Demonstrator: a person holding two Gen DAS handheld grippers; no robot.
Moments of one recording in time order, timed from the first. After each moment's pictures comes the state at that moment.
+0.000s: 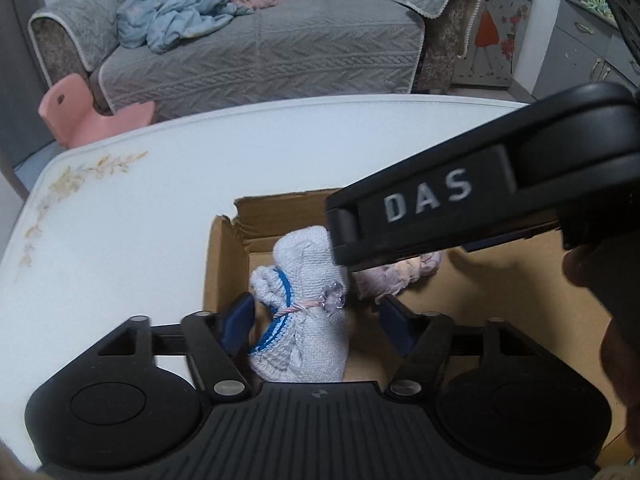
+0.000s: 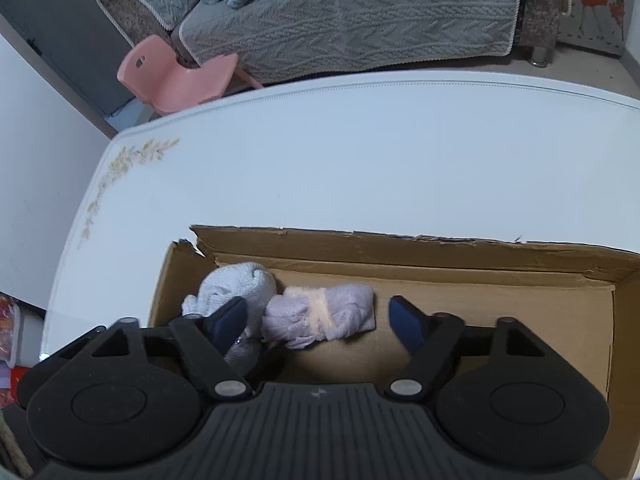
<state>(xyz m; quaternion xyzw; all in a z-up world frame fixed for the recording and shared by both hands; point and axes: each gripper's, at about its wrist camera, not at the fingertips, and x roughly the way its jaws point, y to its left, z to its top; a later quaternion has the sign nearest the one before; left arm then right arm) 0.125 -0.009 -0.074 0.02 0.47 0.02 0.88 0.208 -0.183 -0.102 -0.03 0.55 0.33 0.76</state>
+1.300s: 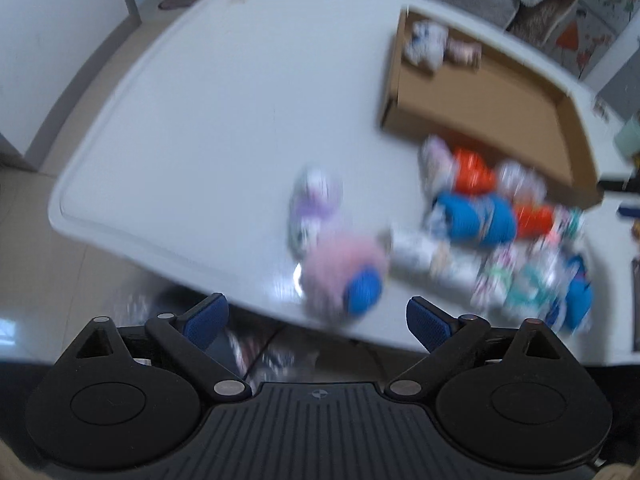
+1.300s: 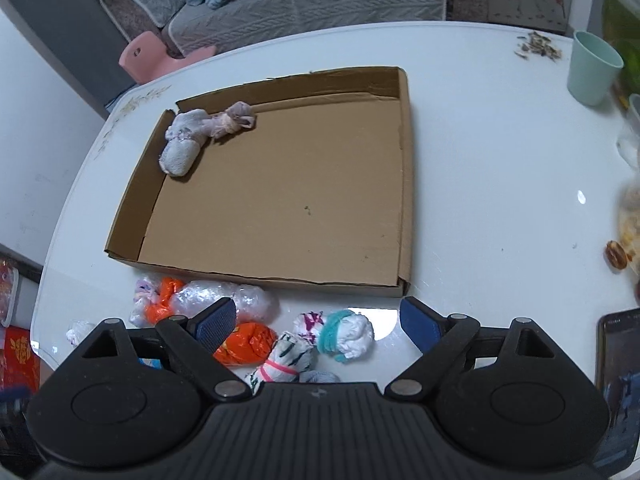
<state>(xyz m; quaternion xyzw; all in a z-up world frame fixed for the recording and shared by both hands) -0.181 0.036 -0.027 -0.14 0.58 0.13 0.80 0.104 -0.343 -0.076 -0.04 0.56 0.30 0.78</state>
